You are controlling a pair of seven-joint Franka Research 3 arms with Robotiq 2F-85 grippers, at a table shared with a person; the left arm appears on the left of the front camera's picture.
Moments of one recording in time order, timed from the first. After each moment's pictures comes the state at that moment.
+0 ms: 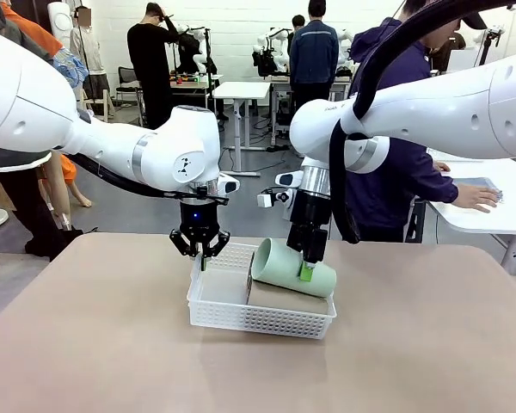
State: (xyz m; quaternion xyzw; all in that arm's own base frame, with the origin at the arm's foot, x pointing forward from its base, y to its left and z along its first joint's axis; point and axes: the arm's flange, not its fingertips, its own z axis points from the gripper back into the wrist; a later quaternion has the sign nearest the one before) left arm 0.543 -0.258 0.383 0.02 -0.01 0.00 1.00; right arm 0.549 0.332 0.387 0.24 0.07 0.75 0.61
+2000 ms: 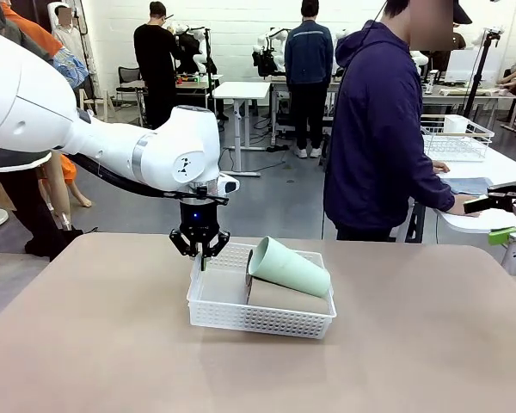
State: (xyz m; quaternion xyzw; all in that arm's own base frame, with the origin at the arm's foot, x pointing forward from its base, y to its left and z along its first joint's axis) left arm 0.543 -0.258 0.383 0.02 -0.01 0.00 1.00; right arm 0.428 -0.072 0.461 0.38 -0.43 0.59 0.58
